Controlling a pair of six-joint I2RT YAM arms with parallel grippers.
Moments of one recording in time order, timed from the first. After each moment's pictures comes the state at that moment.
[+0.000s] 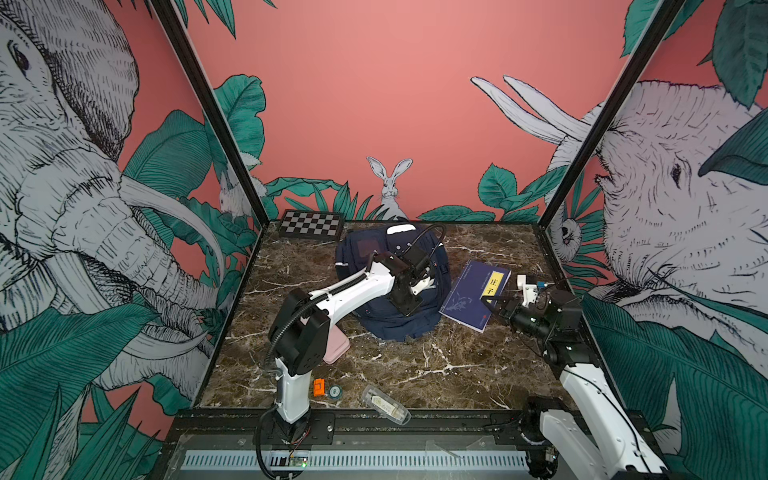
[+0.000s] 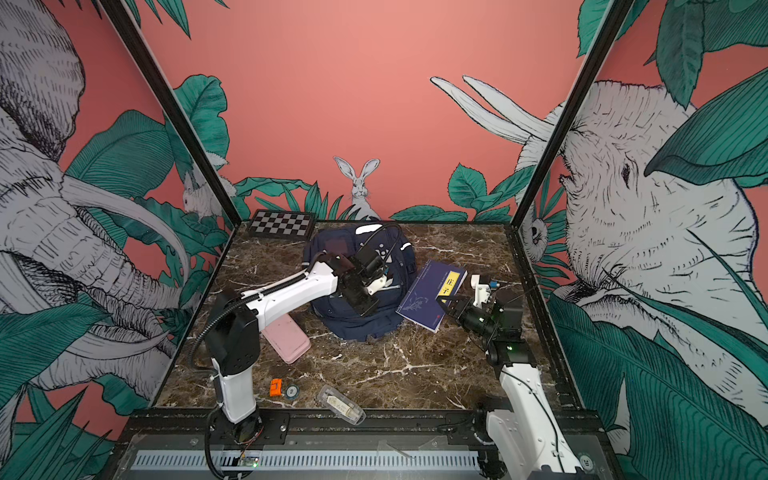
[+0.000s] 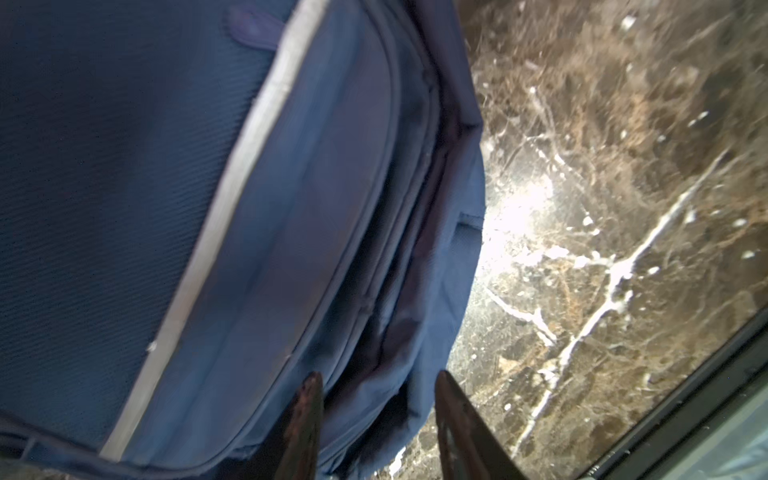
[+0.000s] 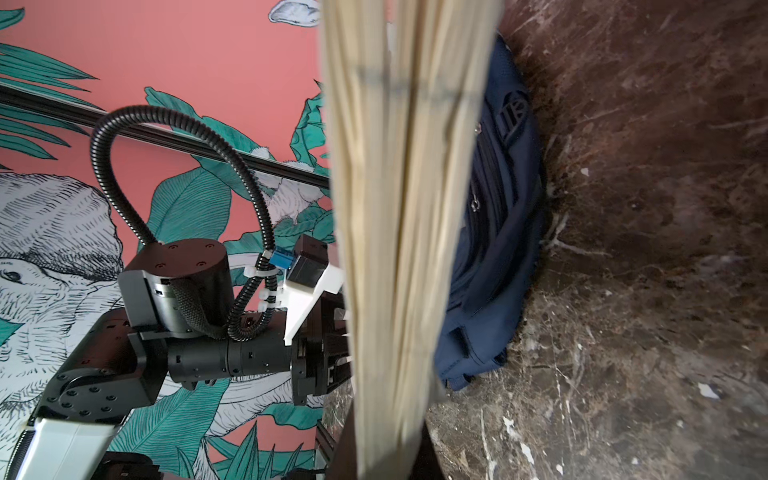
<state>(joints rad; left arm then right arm) -0.82 1.91 1.61 -1.01 0.06 0.09 -0.02 0.78 0.47 -0.11 -0.80 0.88</state>
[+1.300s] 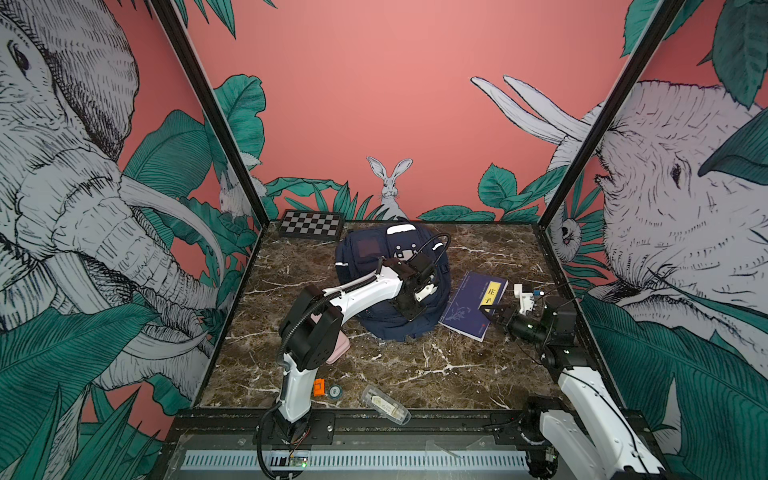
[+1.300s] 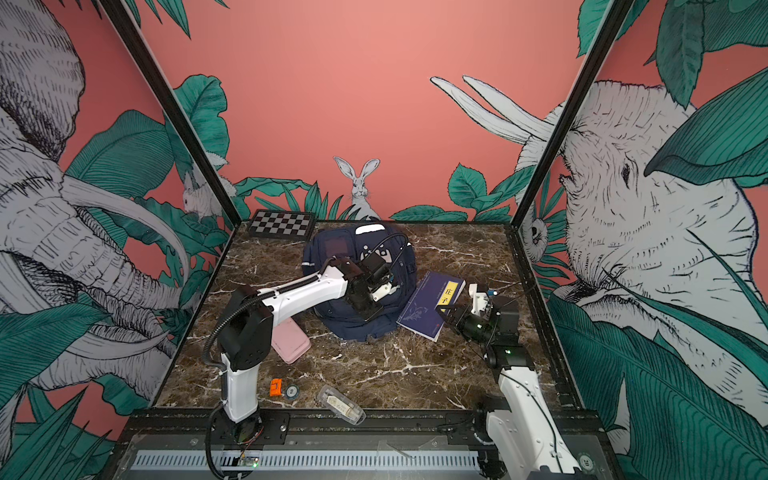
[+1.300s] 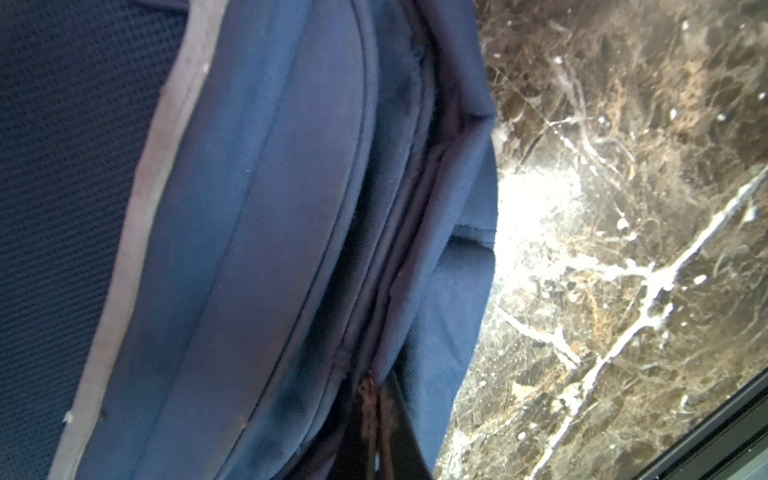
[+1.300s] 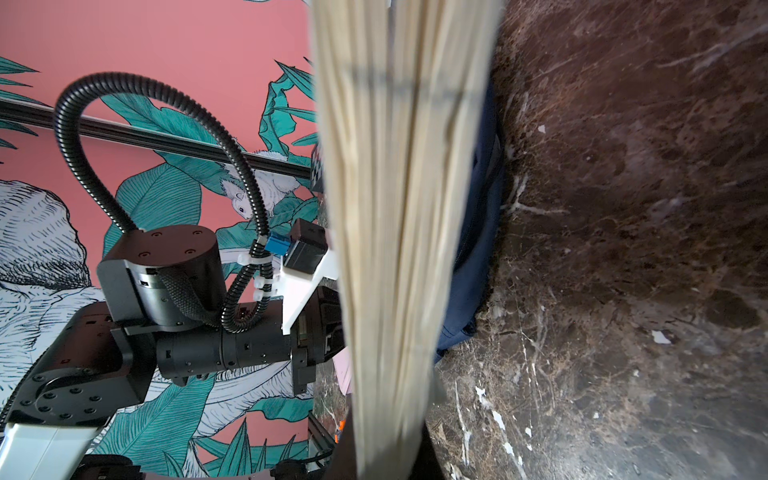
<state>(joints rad) -0.84 1.97 1.60 -0.98 0.07 0.10 -0.02 0.77 0.43 -0.16 -0.79 0.86</state>
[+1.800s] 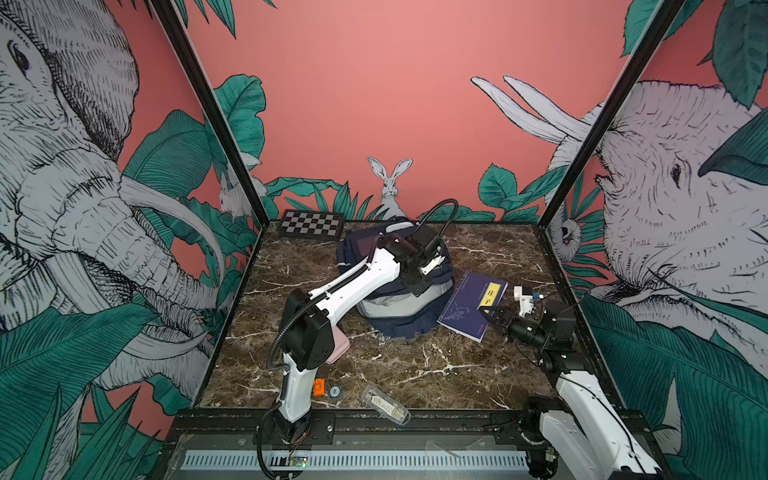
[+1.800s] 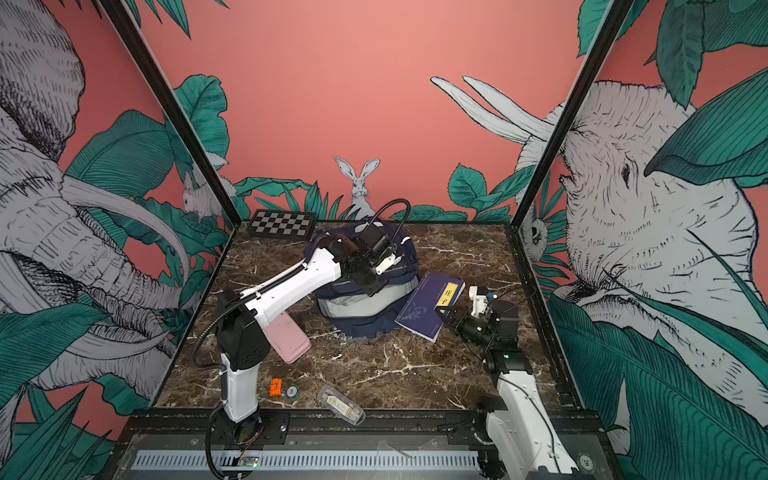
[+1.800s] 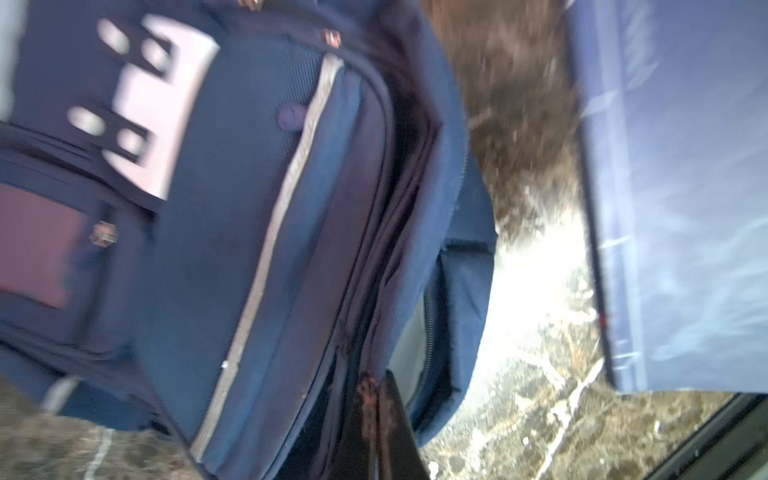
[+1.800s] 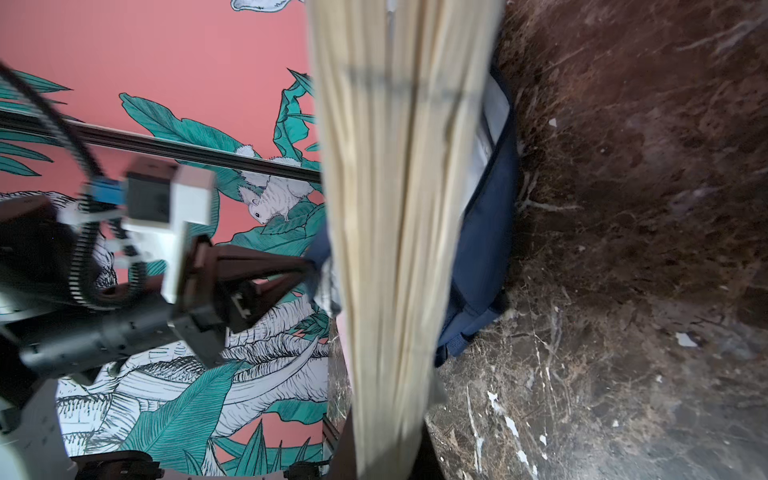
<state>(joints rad) -0.84 1.96 1.97 -1.12 -0.05 0.13 -0.01 0.76 0.35 -0.04 -0.81 0.95</state>
